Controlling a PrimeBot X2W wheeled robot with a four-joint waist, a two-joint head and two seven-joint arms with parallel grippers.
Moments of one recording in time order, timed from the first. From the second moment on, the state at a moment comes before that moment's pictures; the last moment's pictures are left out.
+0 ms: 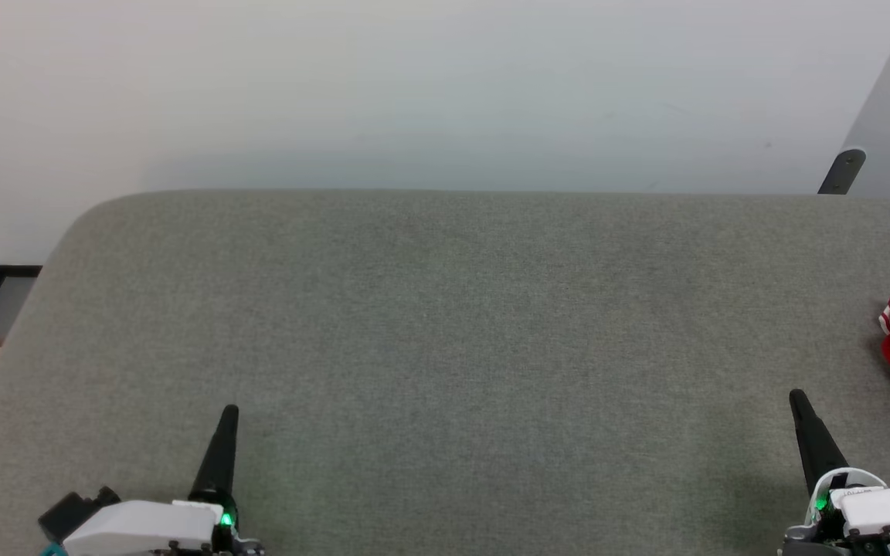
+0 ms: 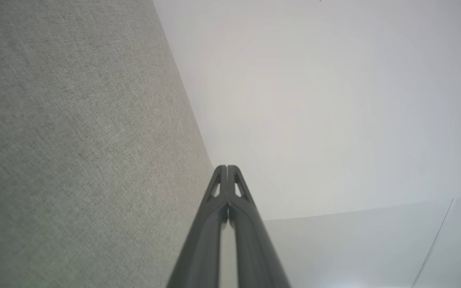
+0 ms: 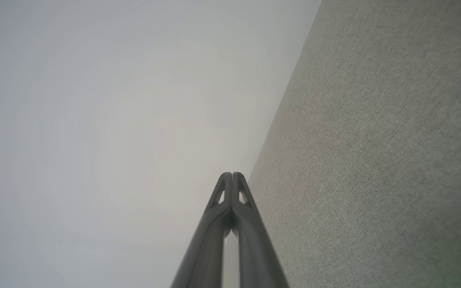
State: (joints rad) left arm -0.06 0.06 0.10 0.24 -1.39 -0.13 0.05; right arm -0.06 -0.07 -0.10 0.21 1.41 0.13 0.08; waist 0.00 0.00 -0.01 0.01
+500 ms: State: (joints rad) left arm -0.08 0.06 0.11 0.24 -1.50 -0.13 0.08; right arm -0.08 -0.06 -0.11 0.23 1.51 0.13 0.10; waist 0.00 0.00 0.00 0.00
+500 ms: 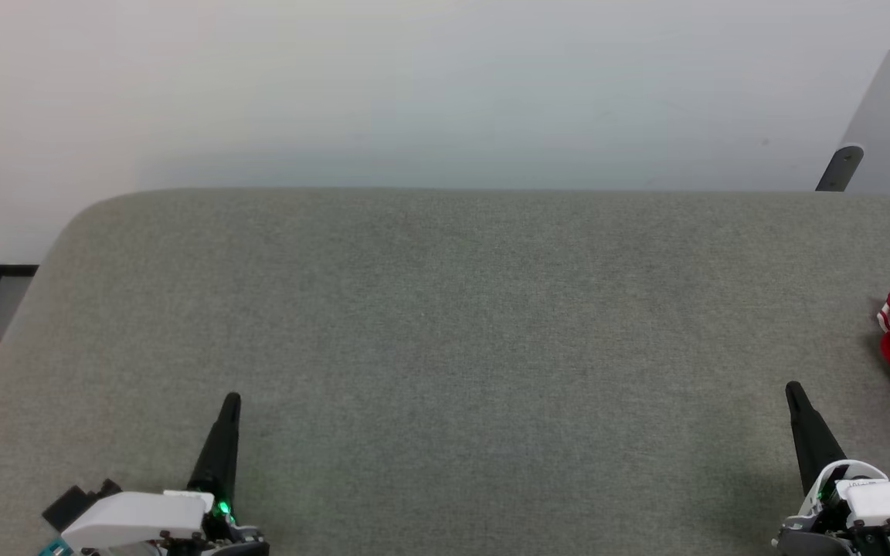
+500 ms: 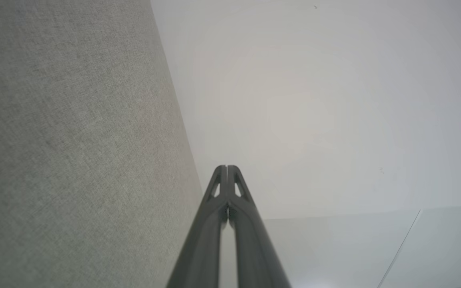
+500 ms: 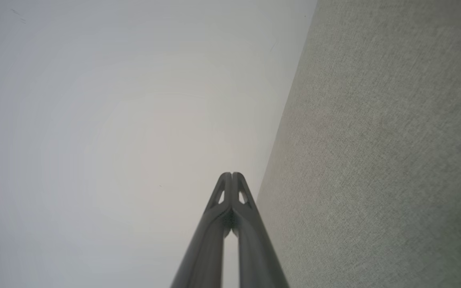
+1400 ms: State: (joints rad) left arm -0.10 0.05 0.11 0.24 -1.61 -0.13 0.11; right arm -0.11 -0.05 -0.12 0.25 1.61 0.13 0.11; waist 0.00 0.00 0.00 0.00
